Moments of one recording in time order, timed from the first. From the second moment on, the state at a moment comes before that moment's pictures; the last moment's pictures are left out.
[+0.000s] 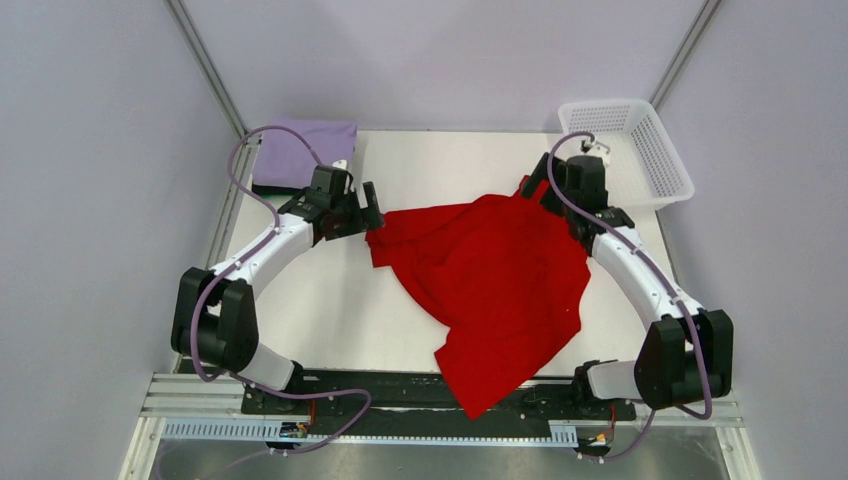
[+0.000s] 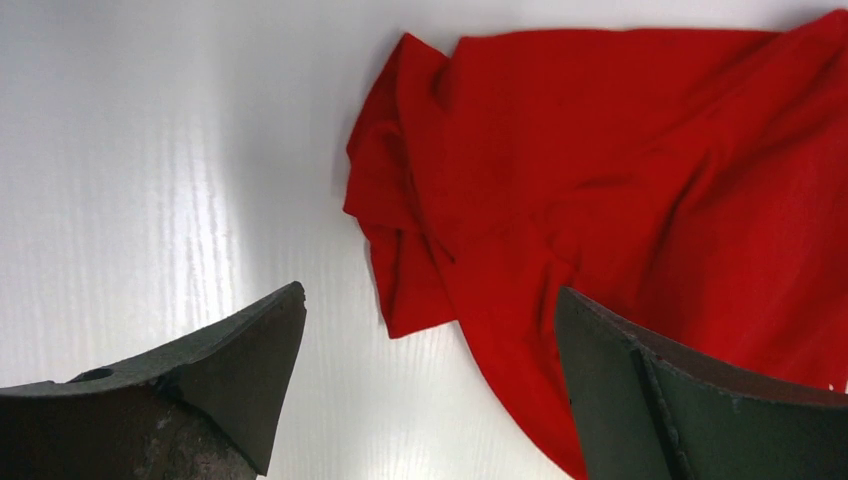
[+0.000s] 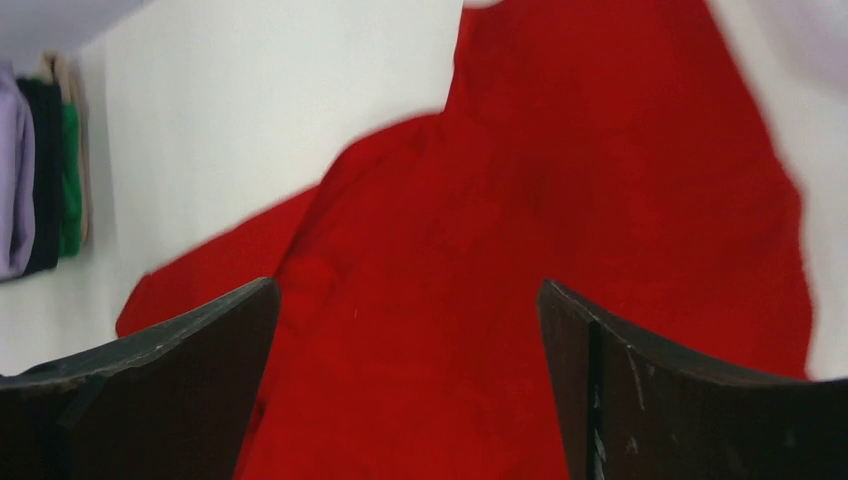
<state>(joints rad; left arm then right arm) -0.32 1.51 1.05 -0.37 0.09 -0.50 0.21 1.31 0.92 -0.21 0.03 0.60</state>
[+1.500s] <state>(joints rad) -0.39 1.74 1.12 -0.33 0.10 -0.59 0.24 1.48 0.75 -0.24 -0.11 0.66</state>
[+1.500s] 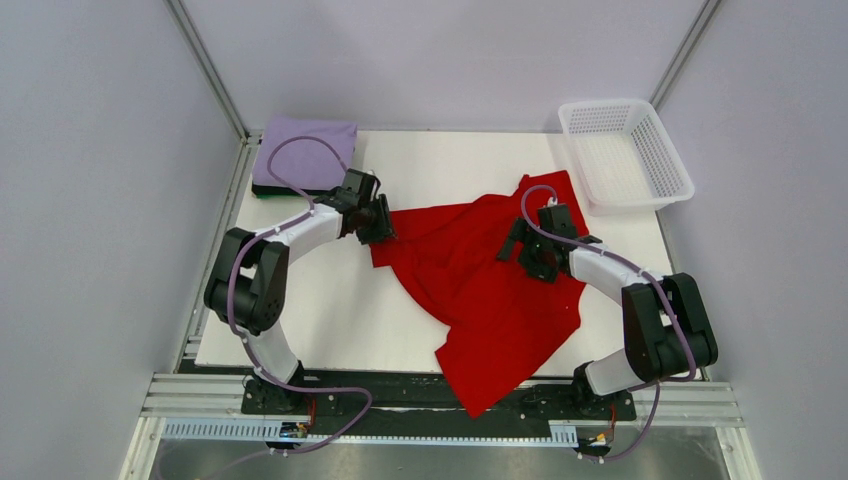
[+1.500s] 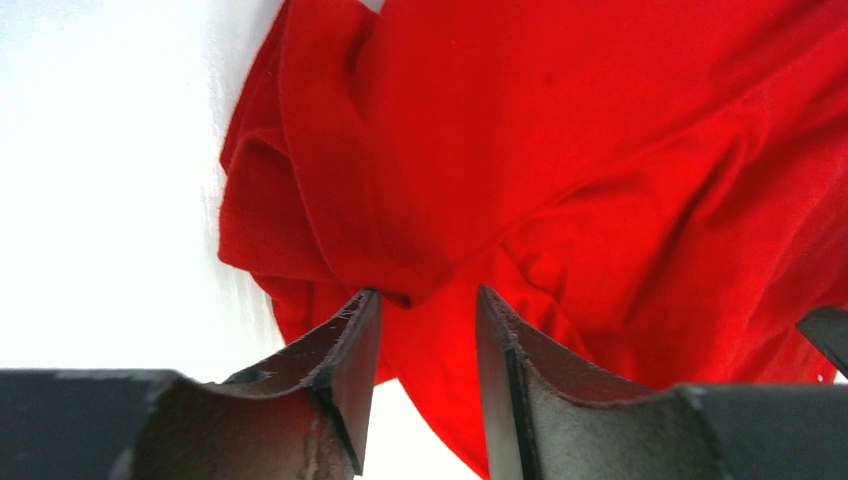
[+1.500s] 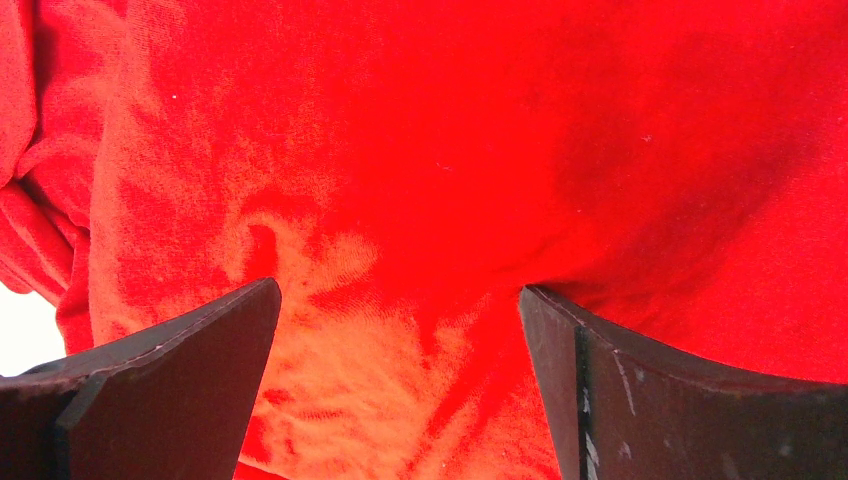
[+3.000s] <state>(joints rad) -0.44 1.93 1.35 -0.51 -0.10 -0.50 0.25 1.49 0.76 -0.23 -0.08 0.66</state>
